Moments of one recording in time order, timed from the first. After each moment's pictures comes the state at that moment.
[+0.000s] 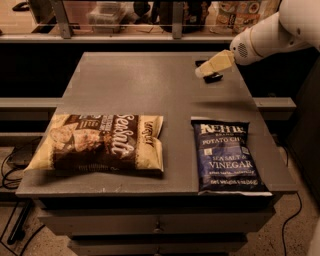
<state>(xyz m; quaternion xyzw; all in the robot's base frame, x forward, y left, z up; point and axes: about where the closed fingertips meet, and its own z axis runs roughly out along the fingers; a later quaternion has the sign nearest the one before) 0.730 -0.173 0.912 -0.33 0.85 0.13 0.39</state>
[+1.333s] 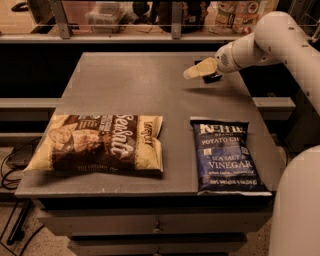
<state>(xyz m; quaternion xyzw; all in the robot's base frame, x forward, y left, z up) 0.791 -0.148 0.857 -0.28 0.85 0.18 0.40</state>
